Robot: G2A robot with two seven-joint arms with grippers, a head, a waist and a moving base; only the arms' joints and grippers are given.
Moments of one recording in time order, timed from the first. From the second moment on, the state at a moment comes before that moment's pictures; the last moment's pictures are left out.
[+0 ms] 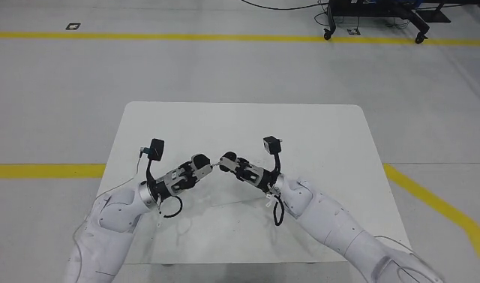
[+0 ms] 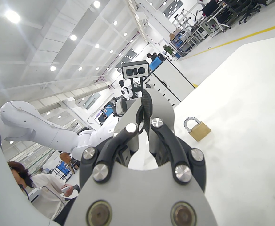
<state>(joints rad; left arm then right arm) 1.42 -1.11 -1.36 -1.52 0.12 -0.90 -0.62 -1.01 -1.31 0.64 -1.04 -0.04 -1.01 0.06</state>
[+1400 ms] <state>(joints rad) 1.47 -1.08 -1.39 -1.48 0.11 -0.85 -0.46 -1.01 -1.37 0.68 -1.01 -0.23 -1.01 -0.01</state>
